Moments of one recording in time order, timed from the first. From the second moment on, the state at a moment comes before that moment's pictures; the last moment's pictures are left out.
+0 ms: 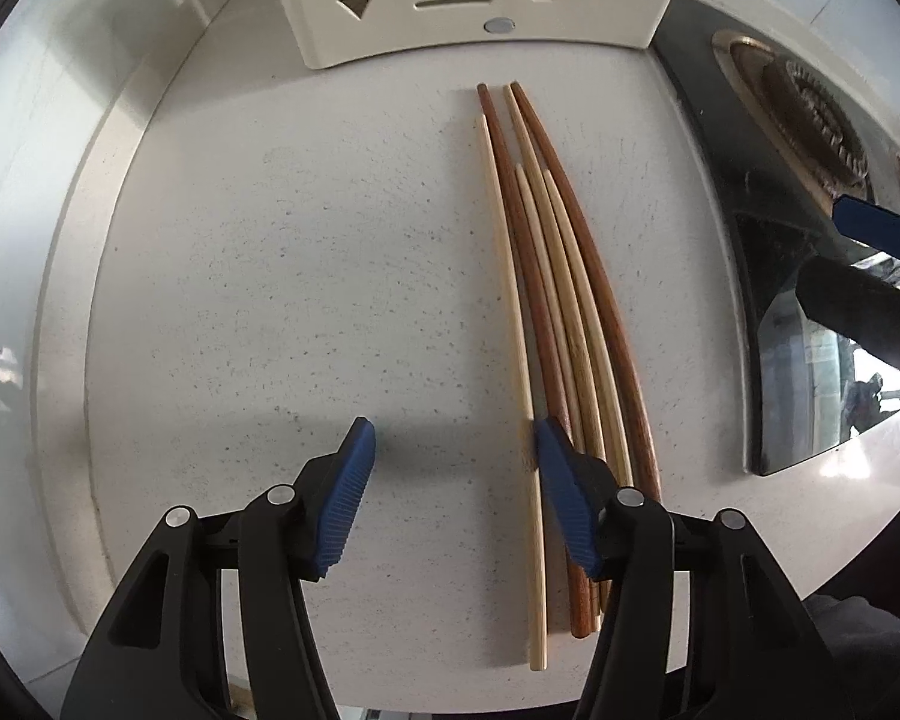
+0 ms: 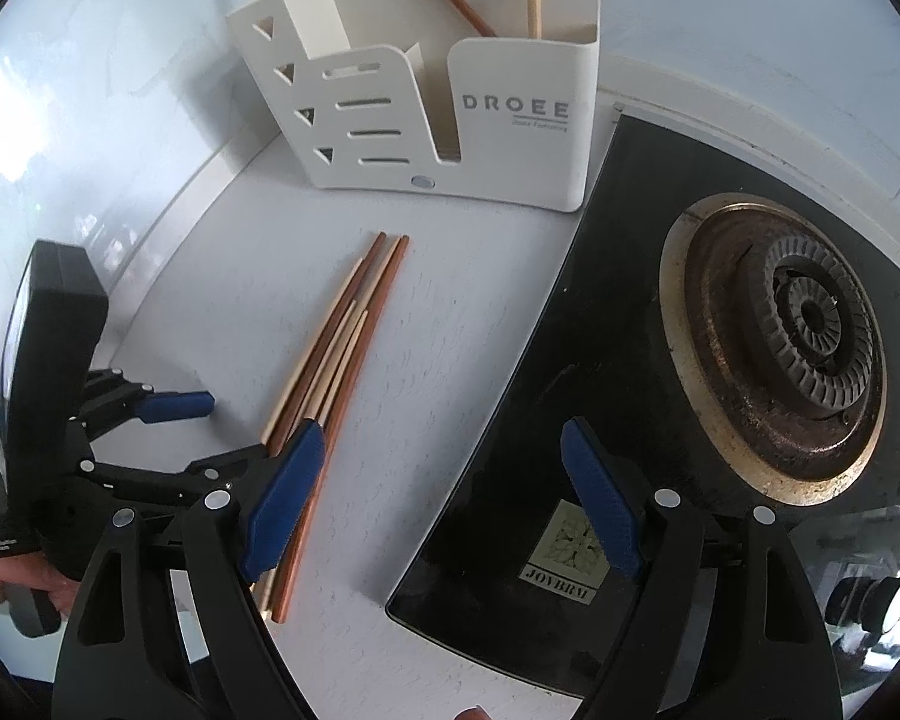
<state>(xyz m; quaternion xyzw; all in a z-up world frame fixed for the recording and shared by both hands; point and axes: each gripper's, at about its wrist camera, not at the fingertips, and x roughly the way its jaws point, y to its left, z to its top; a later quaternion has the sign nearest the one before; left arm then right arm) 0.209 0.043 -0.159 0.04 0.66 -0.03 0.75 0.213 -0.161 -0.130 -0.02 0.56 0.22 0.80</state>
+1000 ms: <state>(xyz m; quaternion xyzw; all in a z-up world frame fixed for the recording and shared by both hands) 0.217 0.091 -0.135 -0.01 0.66 -0.01 0.75 0.208 -0.101 -0.166 -0.09 0.66 0.22 0.71</state>
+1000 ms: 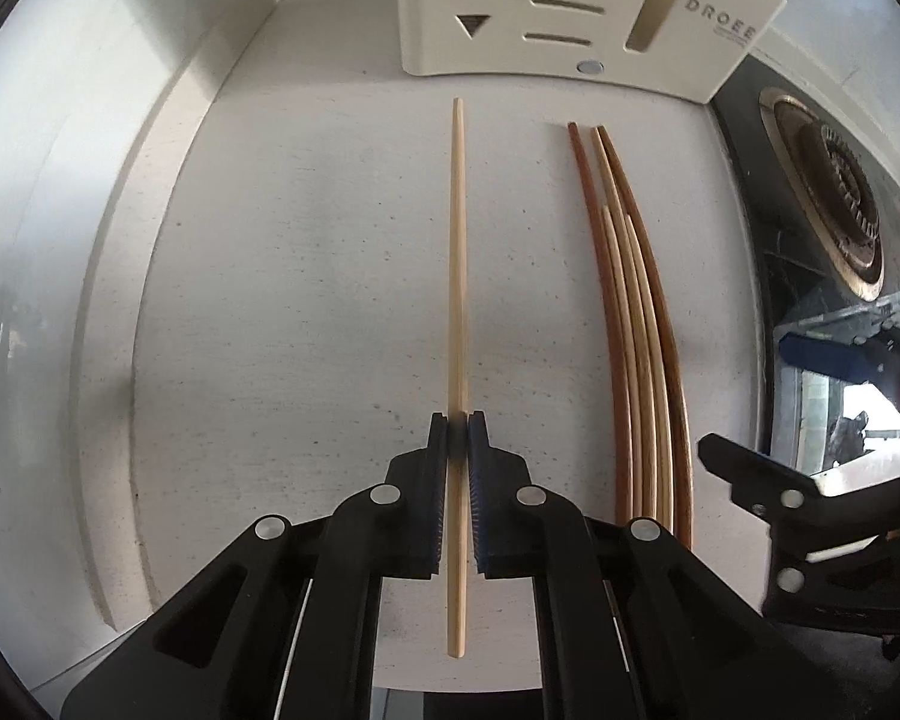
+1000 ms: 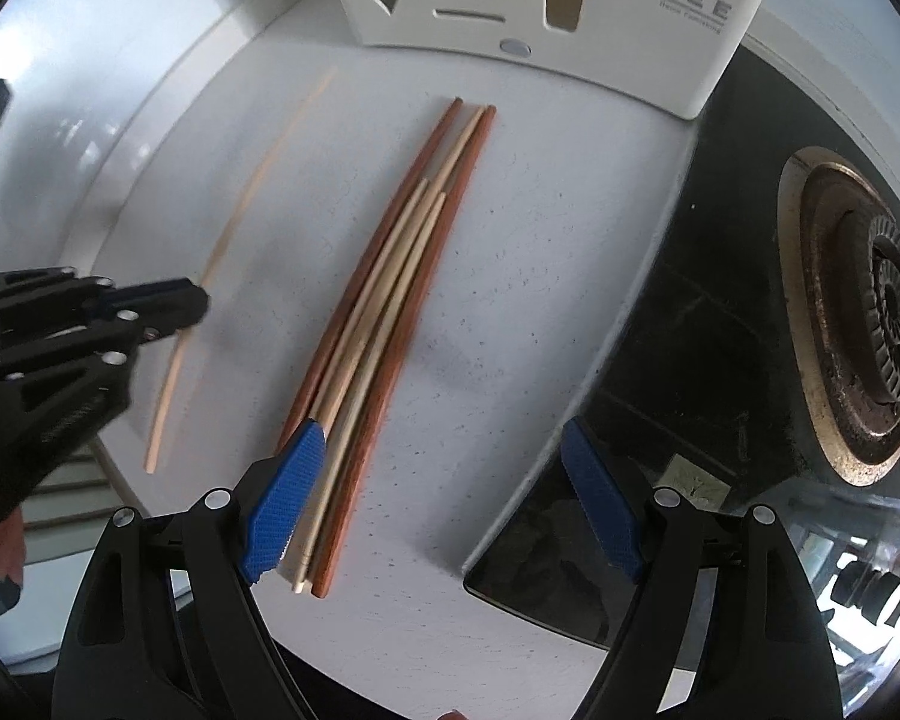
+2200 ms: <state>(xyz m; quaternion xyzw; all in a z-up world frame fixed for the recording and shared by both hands) 0.201 0.104 -0.121 -0.04 0.64 -0.03 0.77 0.234 -0.039 -0.188 -0.13 0.72 0.15 0.66</state>
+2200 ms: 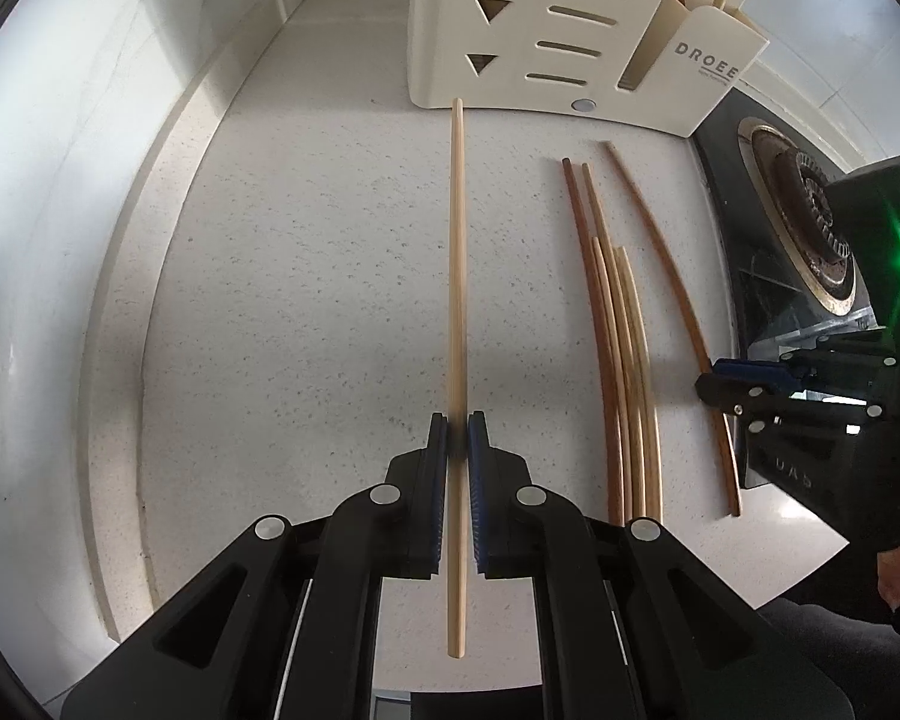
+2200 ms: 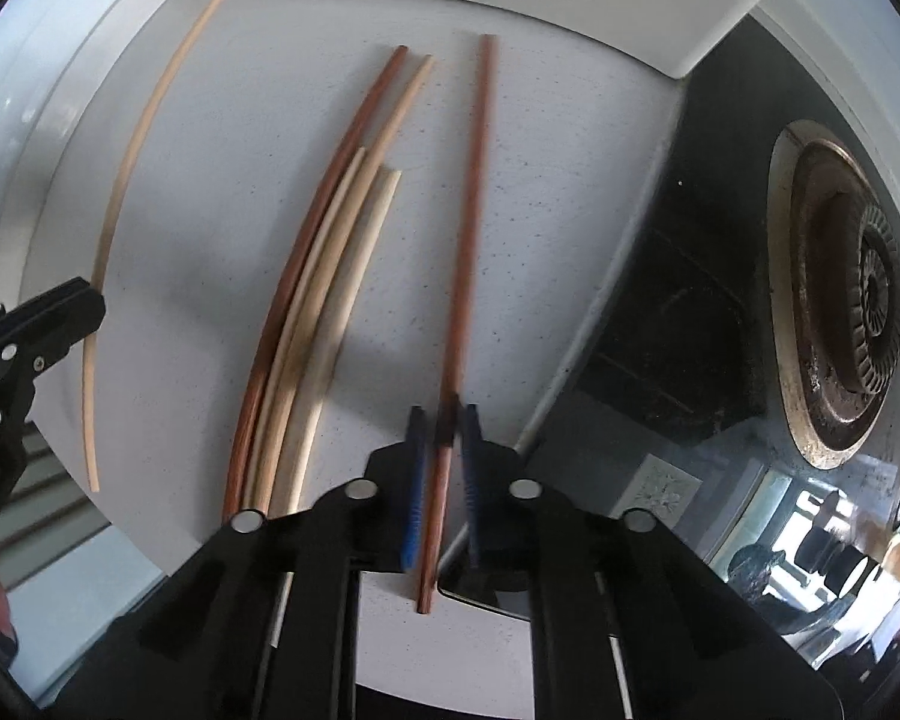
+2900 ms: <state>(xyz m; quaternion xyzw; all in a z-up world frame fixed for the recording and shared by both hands) 0.196 0.102 -0.109 -0.05 0.63 -0.02 0.77 0.253 -0.111 -0.156 -0.03 0.71 0.20 0.67</state>
